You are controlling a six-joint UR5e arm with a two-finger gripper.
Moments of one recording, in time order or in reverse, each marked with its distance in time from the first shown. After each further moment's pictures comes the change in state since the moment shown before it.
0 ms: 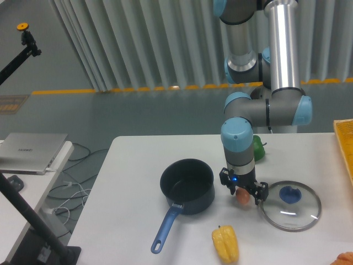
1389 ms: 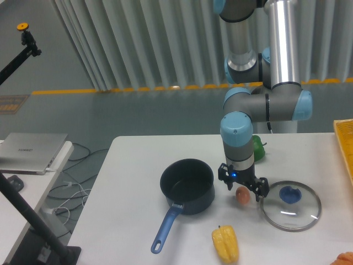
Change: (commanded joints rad) arm 0.002 0.014 0.006 -0.018 -0.005 -0.005
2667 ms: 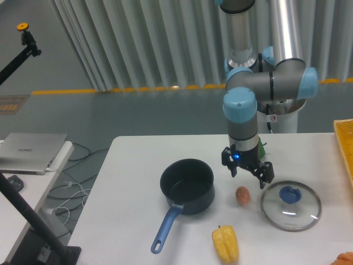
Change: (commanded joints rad) arm 0.012 0.064 0.011 -0.048 -0.002 0.000
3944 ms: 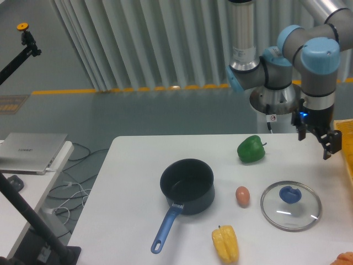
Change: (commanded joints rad) arm 0.238 0.218 -0.009 -0.164 0.023 0.662
